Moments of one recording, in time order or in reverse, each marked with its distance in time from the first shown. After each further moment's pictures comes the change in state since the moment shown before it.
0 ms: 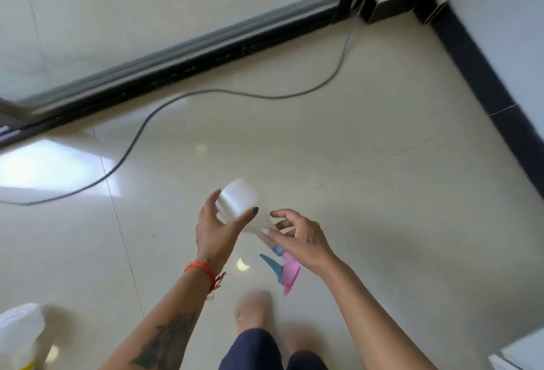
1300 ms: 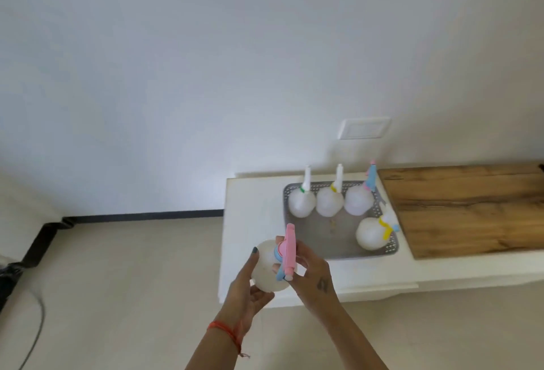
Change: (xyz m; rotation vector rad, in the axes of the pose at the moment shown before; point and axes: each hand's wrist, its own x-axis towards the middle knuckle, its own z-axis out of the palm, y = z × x) left_hand -0.690 0.207 0.268 0.306 -1.177 -0.163; right_hand -0.718 0.141 -0.281 0.703 1.387 -0.123
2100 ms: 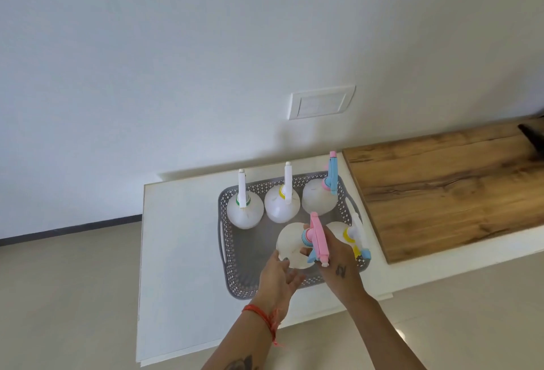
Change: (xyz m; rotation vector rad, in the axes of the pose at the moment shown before) left_hand 0.172 -0.025 0.196 -0.064 -0.005 -0.180; right_hand 0.144 0.177 -0.159 -0.470 0.196 -0.056
